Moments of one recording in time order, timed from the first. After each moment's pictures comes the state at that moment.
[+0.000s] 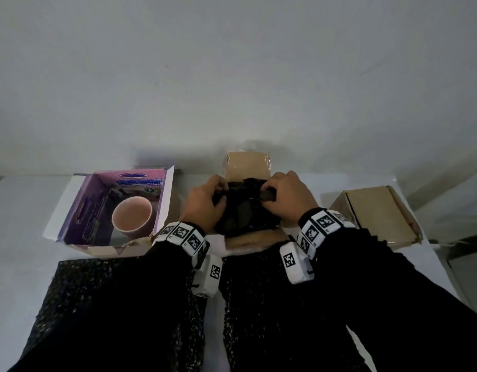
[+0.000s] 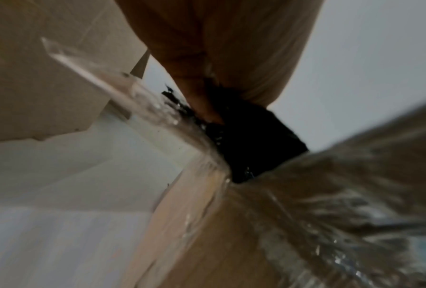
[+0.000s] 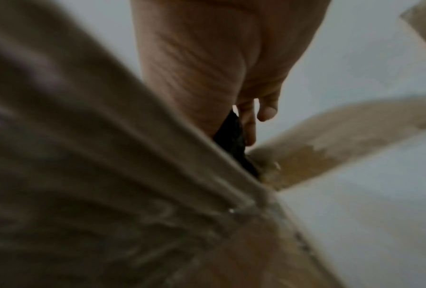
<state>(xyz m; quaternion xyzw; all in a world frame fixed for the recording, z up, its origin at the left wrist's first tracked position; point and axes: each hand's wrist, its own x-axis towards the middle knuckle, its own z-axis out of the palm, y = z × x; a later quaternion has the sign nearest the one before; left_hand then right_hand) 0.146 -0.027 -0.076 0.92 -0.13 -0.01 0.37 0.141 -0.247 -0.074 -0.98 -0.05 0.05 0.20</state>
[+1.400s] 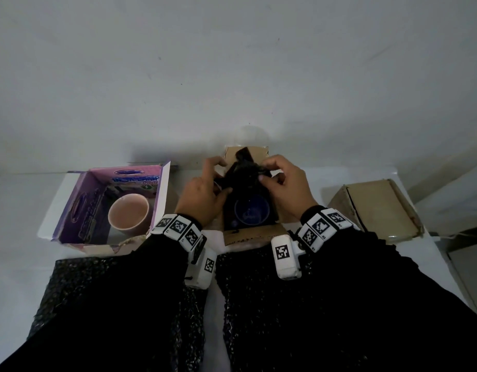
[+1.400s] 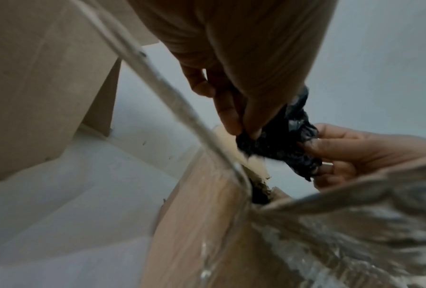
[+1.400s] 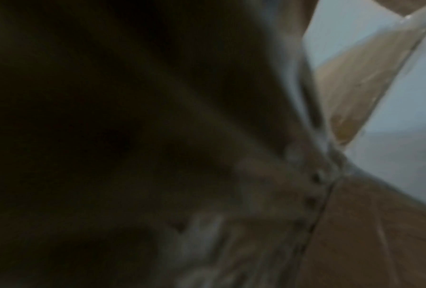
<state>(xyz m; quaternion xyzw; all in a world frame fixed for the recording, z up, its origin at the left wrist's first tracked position) 0.149 -0.030 -0.068 0.90 -0.20 0.06 0.38 0.138 -0.243 -0.080 -0.84 -0.02 -0.12 0.53</state>
